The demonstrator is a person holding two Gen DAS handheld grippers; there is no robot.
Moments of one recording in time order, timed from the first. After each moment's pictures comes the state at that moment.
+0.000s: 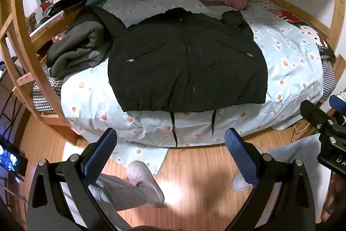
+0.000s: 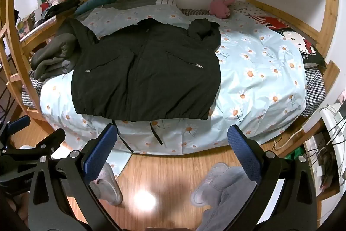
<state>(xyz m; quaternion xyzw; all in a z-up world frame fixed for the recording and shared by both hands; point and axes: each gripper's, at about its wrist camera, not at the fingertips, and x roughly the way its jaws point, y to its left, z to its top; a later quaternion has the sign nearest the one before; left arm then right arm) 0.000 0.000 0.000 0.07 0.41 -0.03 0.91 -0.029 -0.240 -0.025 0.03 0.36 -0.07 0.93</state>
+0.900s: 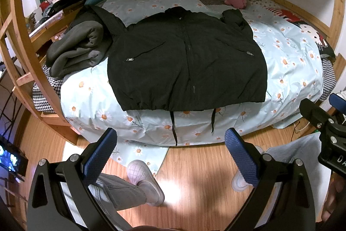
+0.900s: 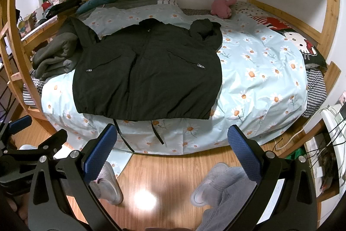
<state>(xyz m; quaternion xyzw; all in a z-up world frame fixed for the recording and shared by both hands) 0.001 0.000 0.000 0.07 0.41 -0.03 0.91 -0.029 -0.237 -0.025 0.04 0.36 -0.07 0.93</state>
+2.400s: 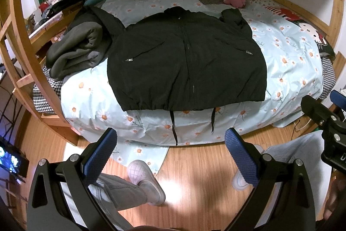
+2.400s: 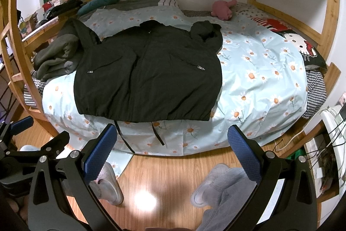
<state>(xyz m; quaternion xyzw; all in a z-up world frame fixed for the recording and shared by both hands) -0.003 -0.002 -0.011 0.07 0.41 -0.03 0.91 -0.030 -0.234 -0.020 0.03 0.36 -0.06 0.93</state>
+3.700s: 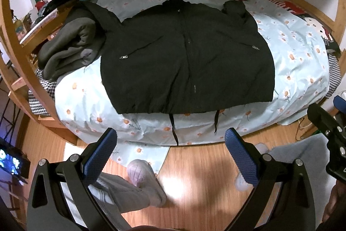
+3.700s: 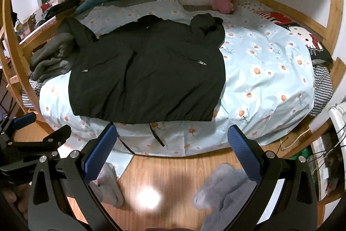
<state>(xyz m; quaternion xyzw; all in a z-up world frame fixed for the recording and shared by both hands) 0.041 -0.010 -0.021 0.08 0.44 -0.03 0.90 -0.001 -0.253 -0.046 0.05 0.37 -0.06 0.92</state>
